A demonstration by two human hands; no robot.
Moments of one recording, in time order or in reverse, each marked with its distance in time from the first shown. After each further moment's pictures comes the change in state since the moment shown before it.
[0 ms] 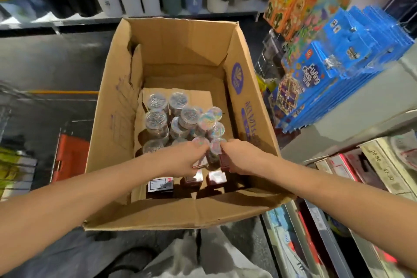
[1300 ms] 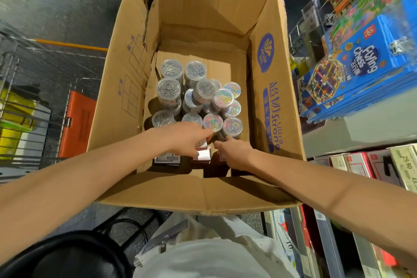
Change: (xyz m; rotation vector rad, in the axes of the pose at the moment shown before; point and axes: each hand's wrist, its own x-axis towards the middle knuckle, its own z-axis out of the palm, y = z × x) left_hand 0.004 -0.024 0.016 -0.007 -0.134 -0.092; right_hand 0.048 -0.016 0.058 -0.086 -0.291 0.011
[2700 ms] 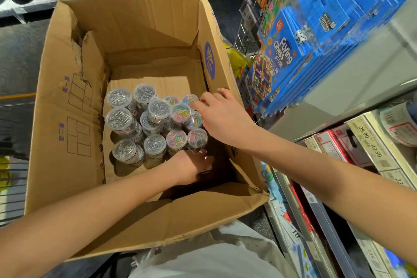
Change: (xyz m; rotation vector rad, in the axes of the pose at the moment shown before) left_hand 0.083 0.056 0.042 0.350 0.116 0.201; right_hand -0.042 0.077 -0.058 -0.115 0.989 -0.127
